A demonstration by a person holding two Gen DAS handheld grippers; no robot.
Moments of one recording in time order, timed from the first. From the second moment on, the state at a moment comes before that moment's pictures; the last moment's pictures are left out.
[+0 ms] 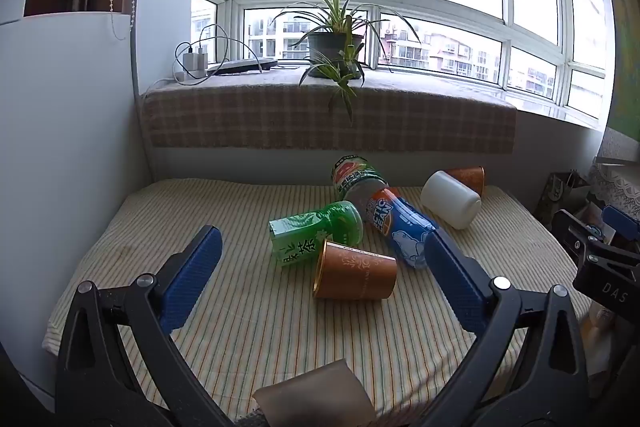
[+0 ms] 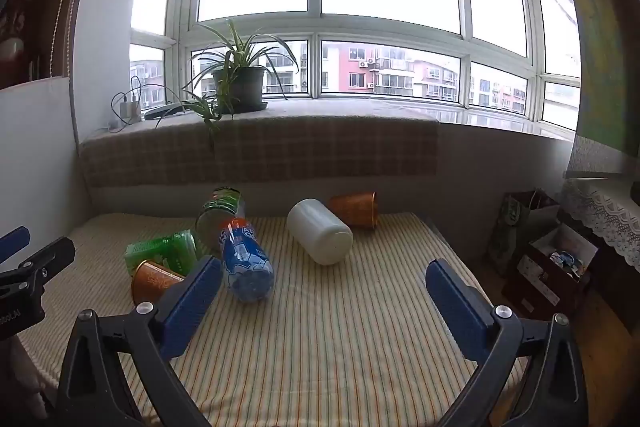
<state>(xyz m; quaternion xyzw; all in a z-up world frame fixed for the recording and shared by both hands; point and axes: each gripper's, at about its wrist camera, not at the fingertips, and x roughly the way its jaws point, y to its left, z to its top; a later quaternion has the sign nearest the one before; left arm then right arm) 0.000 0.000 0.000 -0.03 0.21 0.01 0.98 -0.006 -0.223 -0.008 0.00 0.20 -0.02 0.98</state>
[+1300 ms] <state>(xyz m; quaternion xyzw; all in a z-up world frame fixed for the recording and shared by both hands) -0.002 0.004 -0.007 -0.03 0.22 0.01 0.97 -0.004 -0.223 -0.005 0.00 0.21 -0.03 0.98</state>
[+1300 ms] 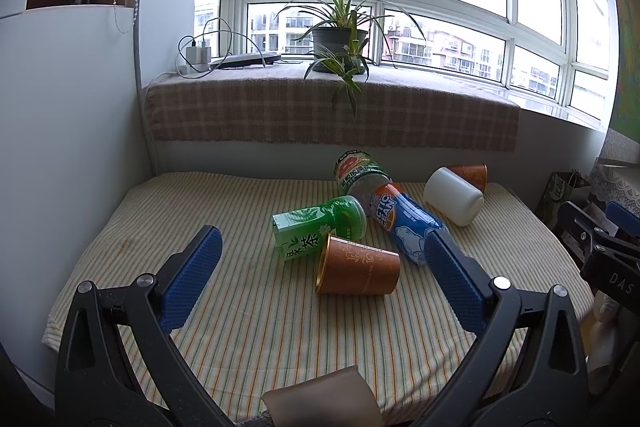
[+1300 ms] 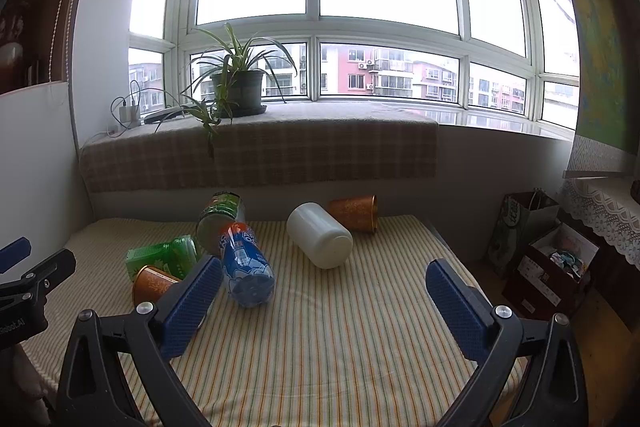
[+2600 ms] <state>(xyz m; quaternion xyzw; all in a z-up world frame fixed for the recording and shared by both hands) 0.002 0.004 -0.009 -0.03 0.22 0.01 0.97 0.001 -0.222 -0.011 0.00 0.21 -0.02 0.98</state>
